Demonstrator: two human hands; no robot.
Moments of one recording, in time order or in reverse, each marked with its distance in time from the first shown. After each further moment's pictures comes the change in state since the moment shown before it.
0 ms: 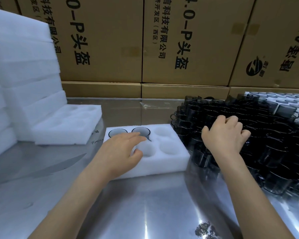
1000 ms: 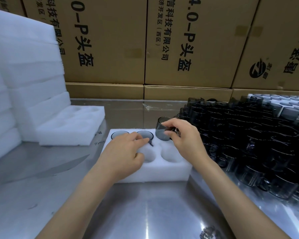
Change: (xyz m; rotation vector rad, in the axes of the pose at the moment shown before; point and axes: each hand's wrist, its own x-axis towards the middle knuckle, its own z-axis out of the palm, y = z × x) left_hand 0.004 0.001 0.002 0.072 -0.040 0.028; right_hand -0.025 -0.046 0.027 0.842 -0.133 -0.667
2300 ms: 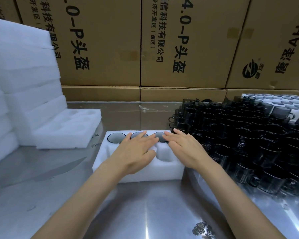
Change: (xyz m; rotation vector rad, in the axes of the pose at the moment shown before) left_hand 0.022 0.021 0.007 -0.083 -0.239 0.055; right_hand -0.013 0.008 -0.018 -0.293 -0.494 0.234
